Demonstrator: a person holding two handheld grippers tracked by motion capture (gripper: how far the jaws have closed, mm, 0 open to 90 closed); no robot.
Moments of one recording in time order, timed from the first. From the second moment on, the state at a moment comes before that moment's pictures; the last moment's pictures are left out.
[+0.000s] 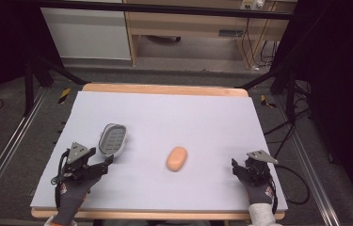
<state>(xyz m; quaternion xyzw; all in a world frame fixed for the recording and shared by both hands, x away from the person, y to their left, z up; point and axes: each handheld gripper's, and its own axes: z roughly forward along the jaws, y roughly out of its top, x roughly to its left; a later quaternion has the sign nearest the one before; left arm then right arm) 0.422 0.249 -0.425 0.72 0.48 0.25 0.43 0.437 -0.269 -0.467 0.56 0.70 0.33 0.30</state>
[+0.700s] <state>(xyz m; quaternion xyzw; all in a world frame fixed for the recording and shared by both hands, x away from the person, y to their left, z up) 0.432 0.215 -0.410 0.75 0.44 0.24 0.43 0.438 -0.268 -0.464 0.56 0.70 0.33 0.31</state>
